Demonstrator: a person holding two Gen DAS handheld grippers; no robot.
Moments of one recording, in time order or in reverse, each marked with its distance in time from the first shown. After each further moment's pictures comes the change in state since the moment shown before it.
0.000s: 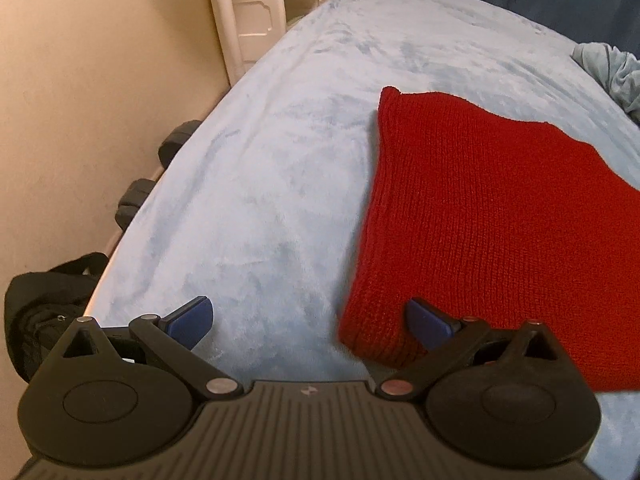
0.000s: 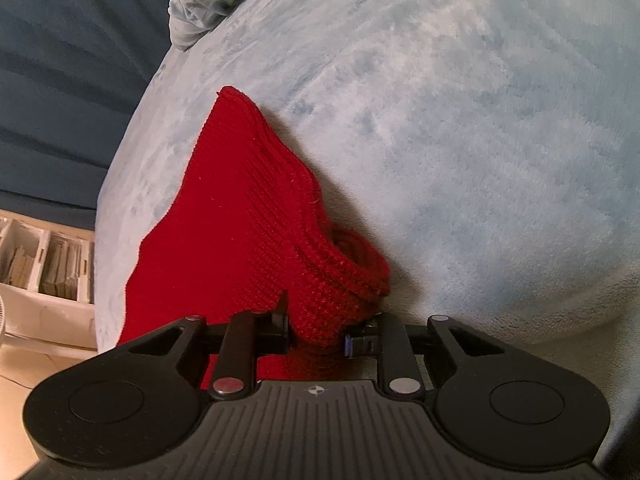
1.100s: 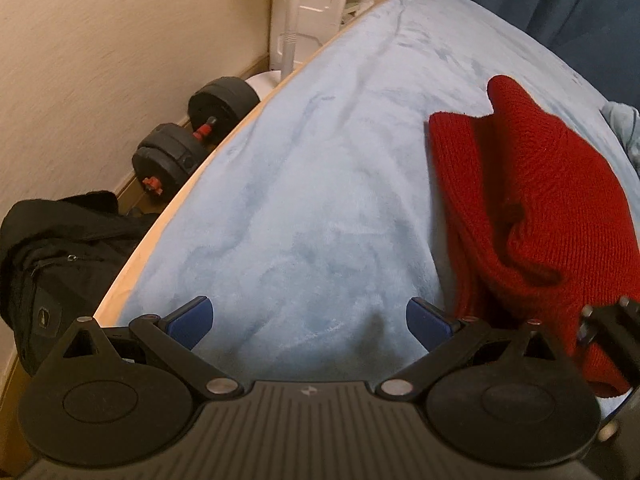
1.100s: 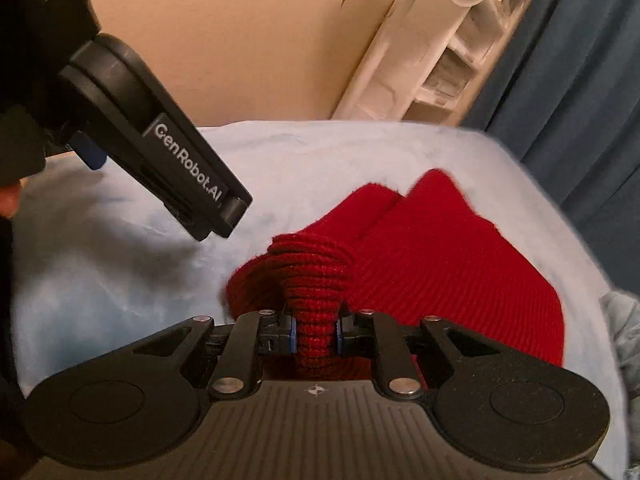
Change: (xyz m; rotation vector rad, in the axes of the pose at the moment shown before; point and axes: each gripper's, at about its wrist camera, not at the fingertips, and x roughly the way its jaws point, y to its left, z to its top) left arm 0.010 0.096 -0.017 -0.194 0.054 -0.069; right arm 0.040 0.235 -0.372 -1.880 -0.040 0.179
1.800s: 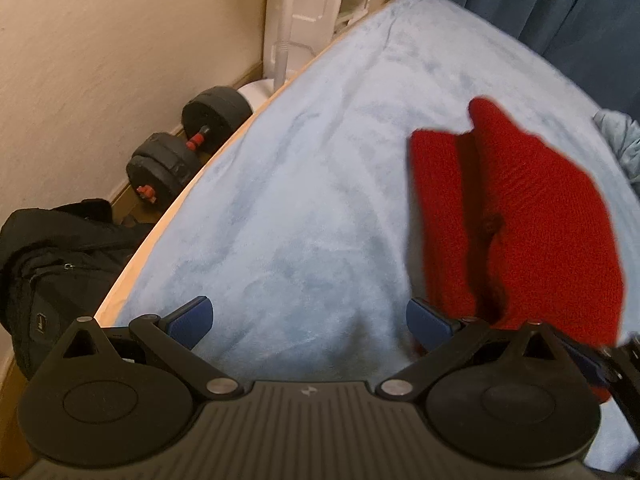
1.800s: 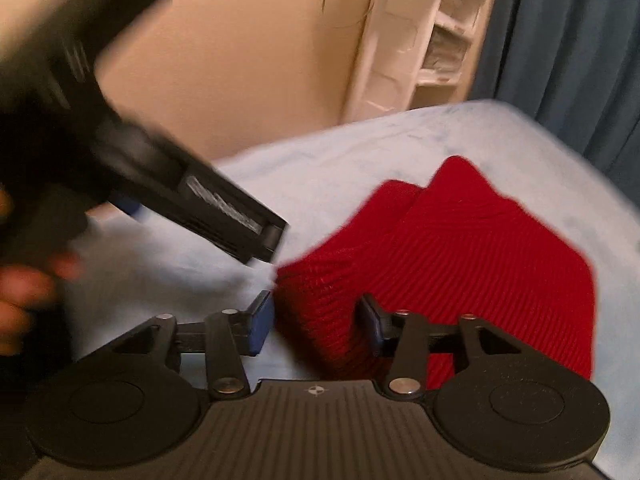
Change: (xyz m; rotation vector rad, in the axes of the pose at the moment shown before) left arm -0.021 -0.007 0.011 -0.016 -0.025 -0.036; right arm -0.033 -0.026 0.004 0.230 -0.018 0.182
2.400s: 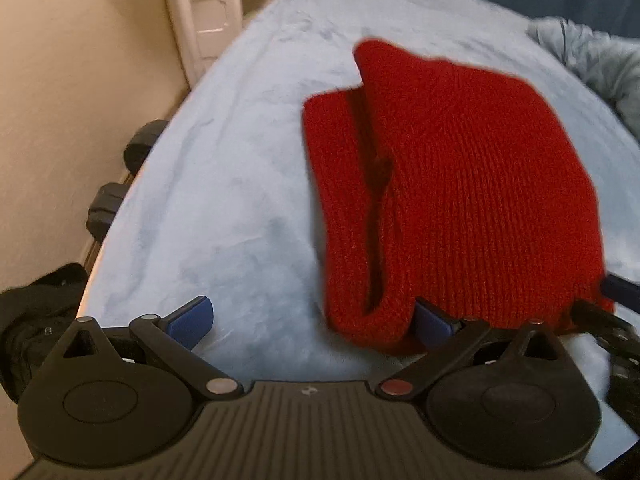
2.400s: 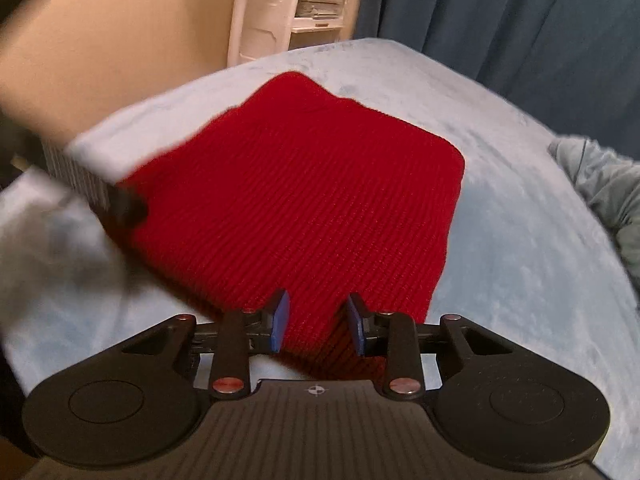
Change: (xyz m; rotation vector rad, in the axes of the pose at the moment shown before) left arm 0.003 -0.075 -0.021 0.300 0.005 -0.019; right arm -0.044 -0.065 -0.052 0.187 0.117 -0.279
